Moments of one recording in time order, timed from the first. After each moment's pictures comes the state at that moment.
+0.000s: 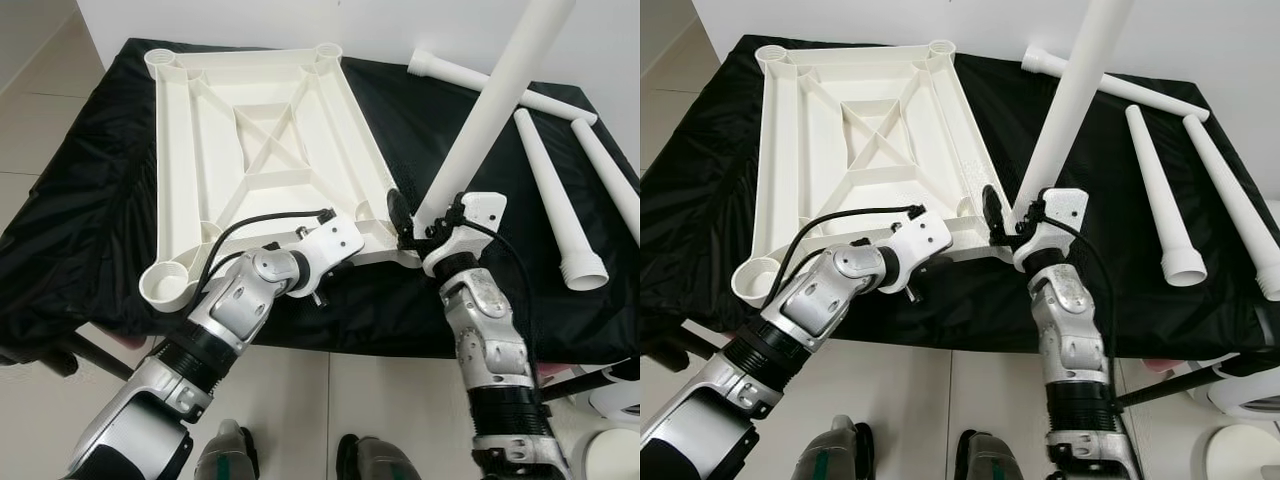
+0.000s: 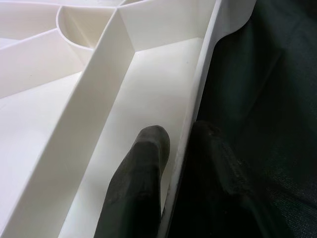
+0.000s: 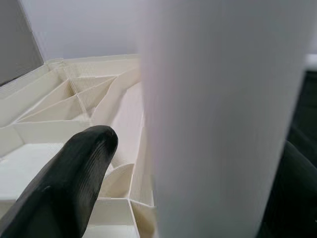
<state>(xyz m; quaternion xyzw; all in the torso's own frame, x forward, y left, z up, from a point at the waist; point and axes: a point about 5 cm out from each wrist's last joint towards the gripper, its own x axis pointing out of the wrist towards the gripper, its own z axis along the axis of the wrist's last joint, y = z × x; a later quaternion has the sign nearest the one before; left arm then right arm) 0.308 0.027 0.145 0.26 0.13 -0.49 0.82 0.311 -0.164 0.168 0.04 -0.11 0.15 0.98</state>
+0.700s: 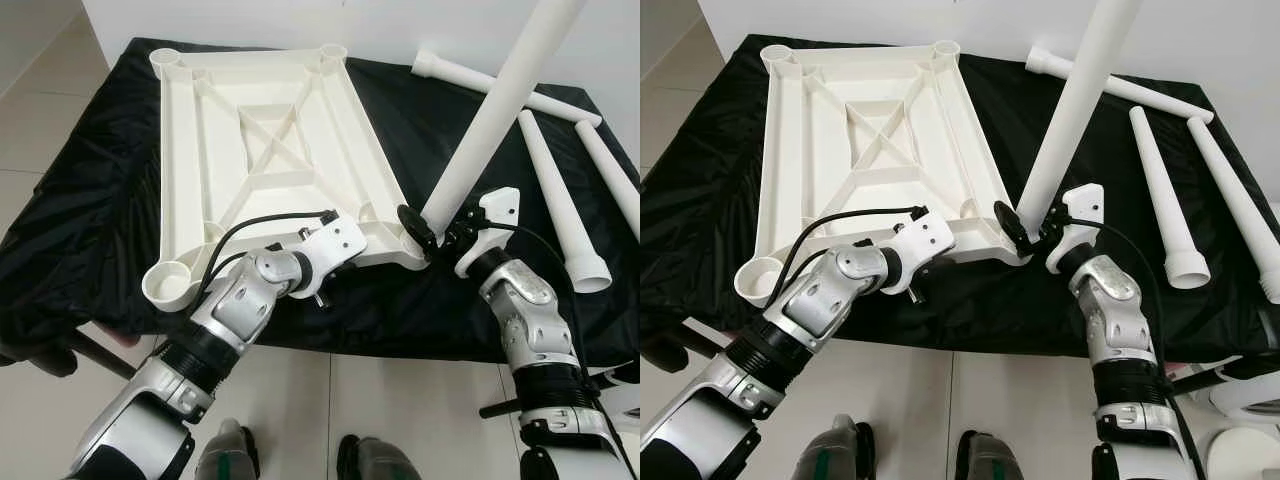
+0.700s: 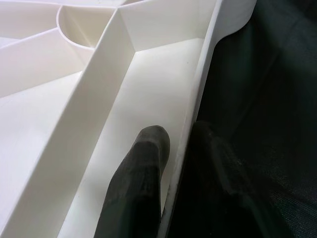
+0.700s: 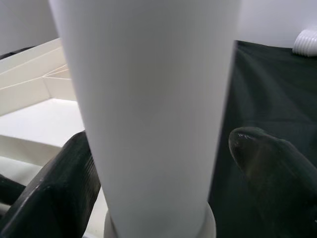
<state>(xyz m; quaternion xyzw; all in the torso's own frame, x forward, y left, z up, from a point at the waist) 0.307 0.024 0.145 0.26 0.13 -0.50 0.82 0.322 -0.200 0.158 -0.01 -0.06 0.26 0.96</state>
